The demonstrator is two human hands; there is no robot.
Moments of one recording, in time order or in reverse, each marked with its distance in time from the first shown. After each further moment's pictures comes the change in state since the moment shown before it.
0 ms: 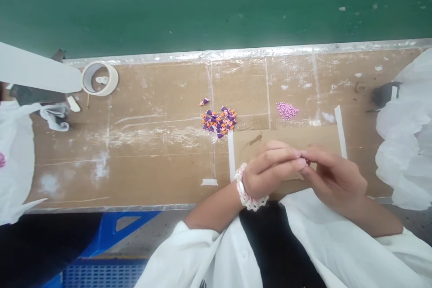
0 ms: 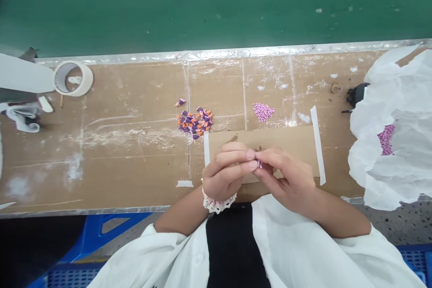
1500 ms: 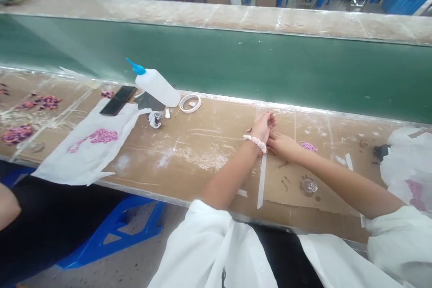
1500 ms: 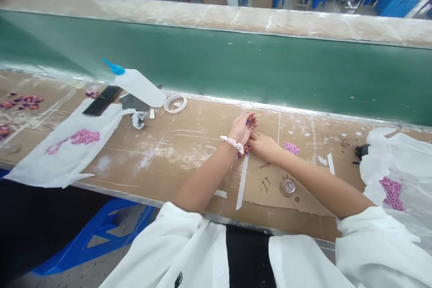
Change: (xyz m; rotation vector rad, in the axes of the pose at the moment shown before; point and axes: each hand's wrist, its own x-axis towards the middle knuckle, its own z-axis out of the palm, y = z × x) left_hand 0.101 -0.076 -0.074 -0.550 0.606 -1.076; right_hand 0.108 0.078 0.106 -0.225 -0.627 -0.183
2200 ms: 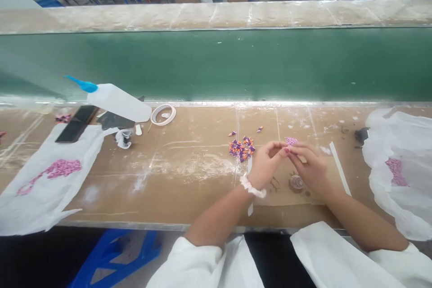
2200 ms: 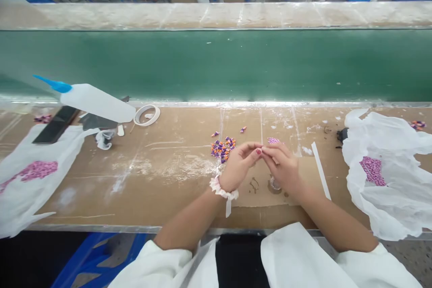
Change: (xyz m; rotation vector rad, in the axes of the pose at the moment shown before) left_hand -0.089 -0.041 -0.002 0.217 -0.484 -0.041; right_hand -0.101 -0.047 -0.019 0.274 0.844 0.301
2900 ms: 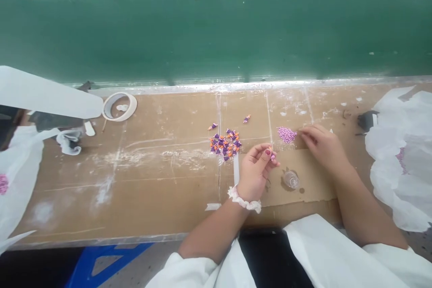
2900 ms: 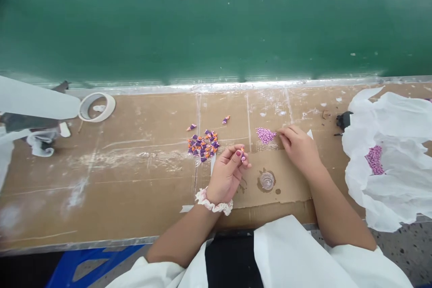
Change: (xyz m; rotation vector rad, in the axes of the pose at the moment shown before) left_hand -0.008 -0.031 0.007 -0.525 0.244 -0.221; right_hand 0.016 0.058 -0.057 -0.665 -0.296 0.124
